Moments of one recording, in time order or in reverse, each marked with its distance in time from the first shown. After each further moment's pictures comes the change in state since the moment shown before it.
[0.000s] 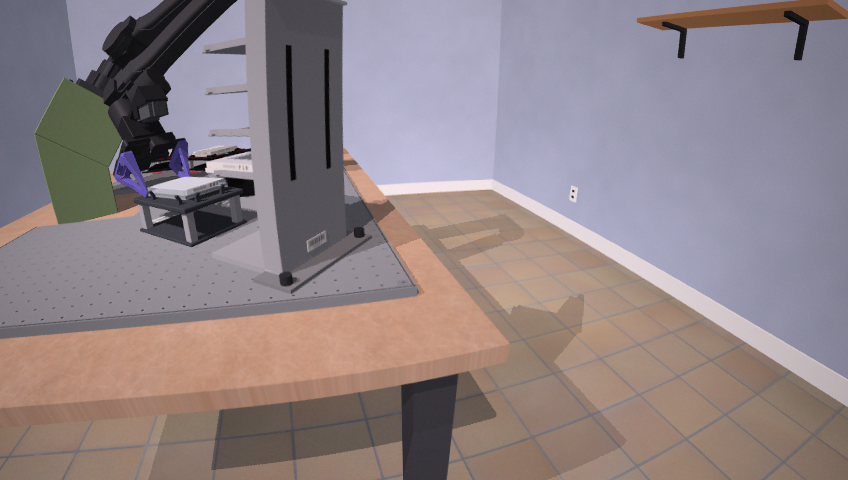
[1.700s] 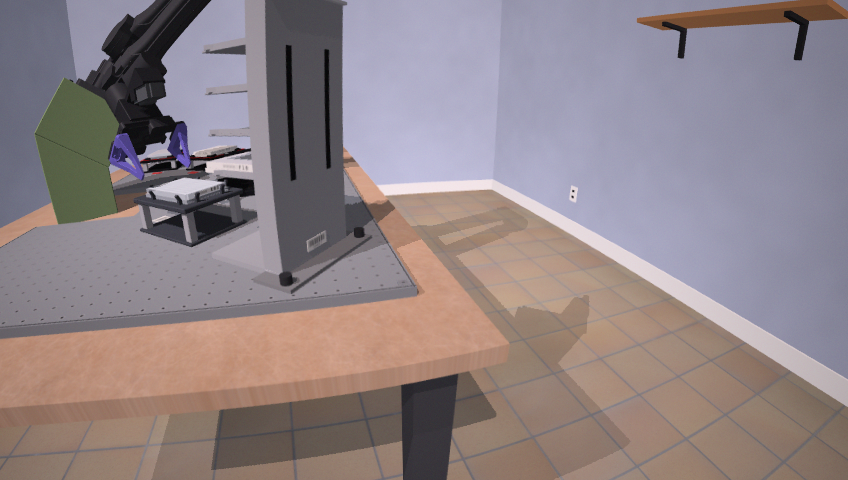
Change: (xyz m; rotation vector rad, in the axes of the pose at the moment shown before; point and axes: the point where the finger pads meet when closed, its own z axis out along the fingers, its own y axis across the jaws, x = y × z) arm -0.020 0.002 -0.023 -0.017 -0.012 -0.005
